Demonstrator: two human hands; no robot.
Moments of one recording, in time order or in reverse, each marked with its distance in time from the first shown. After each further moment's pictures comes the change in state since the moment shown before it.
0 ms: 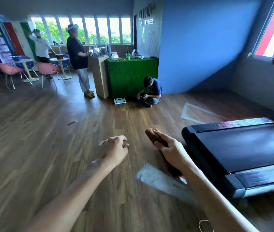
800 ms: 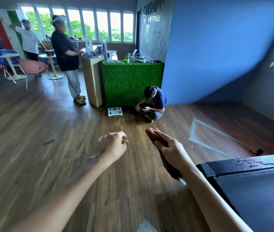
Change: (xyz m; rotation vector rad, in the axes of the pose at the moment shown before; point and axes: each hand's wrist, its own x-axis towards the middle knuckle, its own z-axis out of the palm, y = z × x) left_hand 0.628 0.002 0.129 -0.034 0.013 0.010; right_hand 0.620 0.105 -0.004 -0.027 -0.014 0.010
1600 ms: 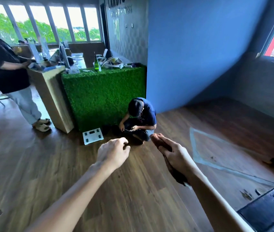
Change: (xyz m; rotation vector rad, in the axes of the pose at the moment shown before) left_hand 0.631 -0.011 0.141 -0.014 -0.123 0.199; right_hand 0.609 0.131 0.016 0.048 0.152 0.170
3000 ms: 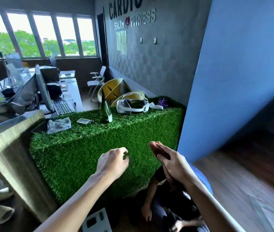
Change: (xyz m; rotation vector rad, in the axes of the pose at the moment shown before) left_hand 1.032 -0.396 0.035 -0.038 0.028 0.133; right_hand 1.038 -0.130 0.293 -0.141 0.087 0.042
